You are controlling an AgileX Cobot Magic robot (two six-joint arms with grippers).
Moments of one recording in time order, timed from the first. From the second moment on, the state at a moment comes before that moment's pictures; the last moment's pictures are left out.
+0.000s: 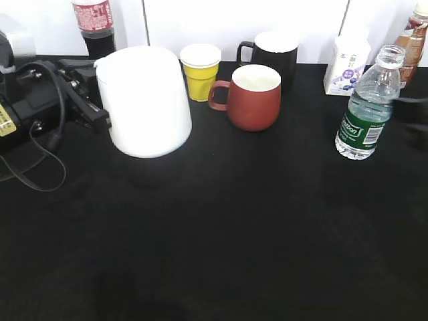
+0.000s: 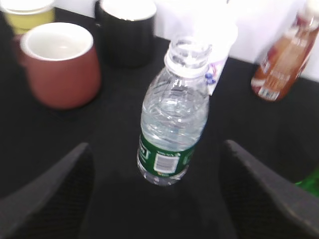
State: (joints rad) left arm -0.25 1.68 -0.58 0.61 -1.13 -0.32; right arm 0.32 1.05 -0.45 0.99 -0.19 -1.04
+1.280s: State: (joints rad) left arm -0.25 1.68 -0.58 0.61 -1.10 -0.32; right arm 0.43 1.94 -0.51 0.52 -1.16 -0.11
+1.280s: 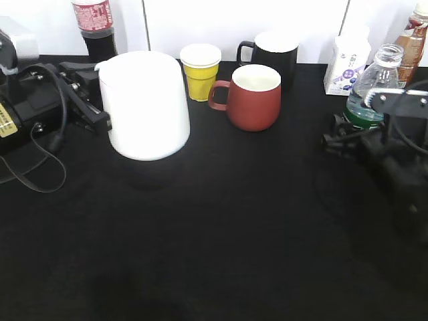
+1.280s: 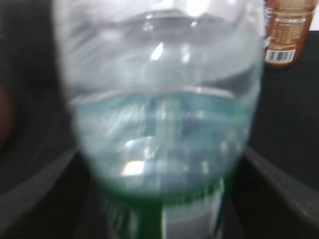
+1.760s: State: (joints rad) left arm -0.25 1.68 -0.58 0.61 -1.10 -0.32; right arm 0.42 2.01 -0.60 0.59 -1.19 -0.11
